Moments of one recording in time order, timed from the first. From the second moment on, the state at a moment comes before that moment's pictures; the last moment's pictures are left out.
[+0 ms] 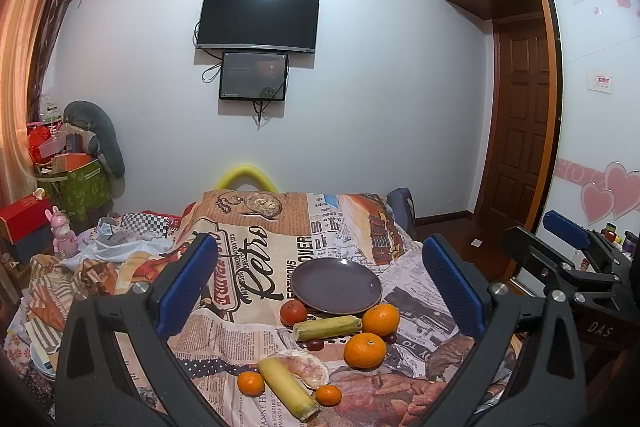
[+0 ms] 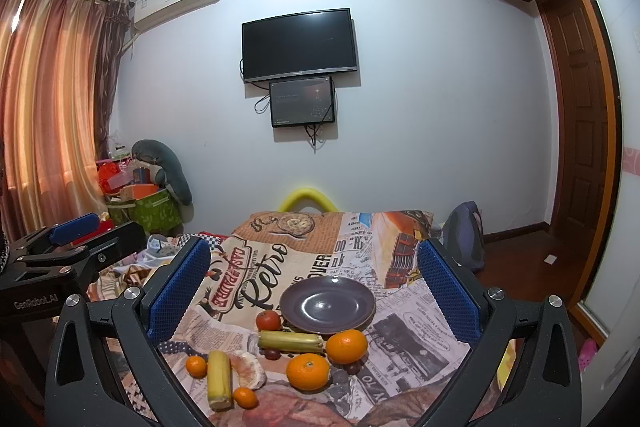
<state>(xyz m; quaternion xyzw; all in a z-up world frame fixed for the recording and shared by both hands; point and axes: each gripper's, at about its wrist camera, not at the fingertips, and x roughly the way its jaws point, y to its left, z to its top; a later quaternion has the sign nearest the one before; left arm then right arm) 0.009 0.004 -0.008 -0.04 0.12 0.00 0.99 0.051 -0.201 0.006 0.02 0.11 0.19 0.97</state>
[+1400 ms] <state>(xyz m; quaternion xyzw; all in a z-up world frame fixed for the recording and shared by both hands) 0.125 0.050 -0.198 -0.07 0.44 -0.01 0.90 0.160 -0.166 -0.151 -0.05 0.39 0.26 0.88</state>
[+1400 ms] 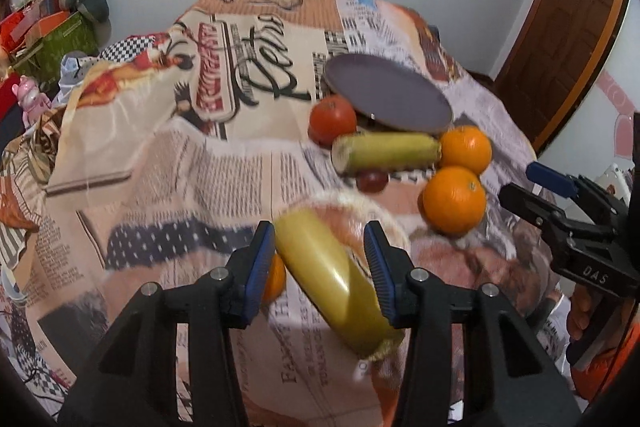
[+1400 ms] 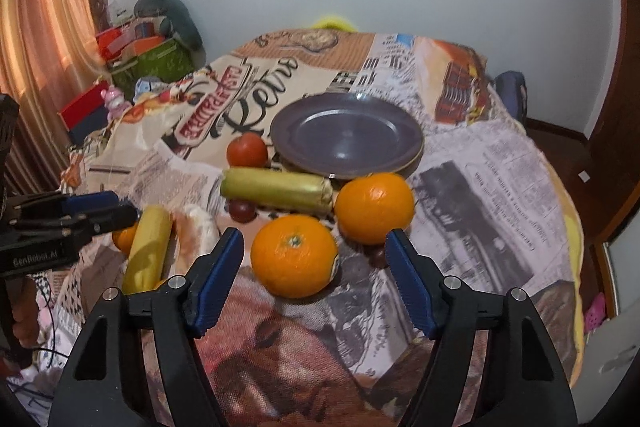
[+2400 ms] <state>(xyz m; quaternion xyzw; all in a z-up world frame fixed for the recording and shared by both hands) 0.139 0.040 -0.225 -0.07 0.46 -0.01 0.88 0.182 -0.155 -0.203 -0.02 0.47 0.30 0.83</state>
